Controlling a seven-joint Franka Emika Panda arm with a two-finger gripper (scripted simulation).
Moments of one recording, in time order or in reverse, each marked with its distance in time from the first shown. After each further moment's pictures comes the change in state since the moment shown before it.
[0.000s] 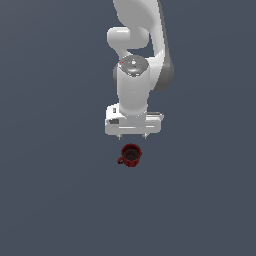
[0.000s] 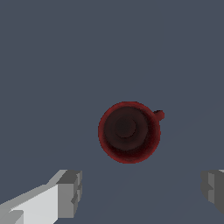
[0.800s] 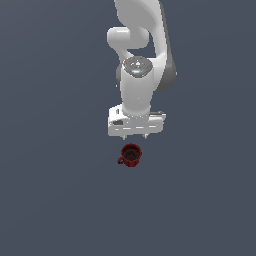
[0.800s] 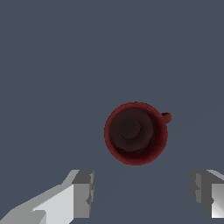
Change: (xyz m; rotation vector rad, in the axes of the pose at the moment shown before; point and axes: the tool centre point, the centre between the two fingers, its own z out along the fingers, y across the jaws) arm 0.001 -0.009 0.003 -0.002 -0.001 -0.055
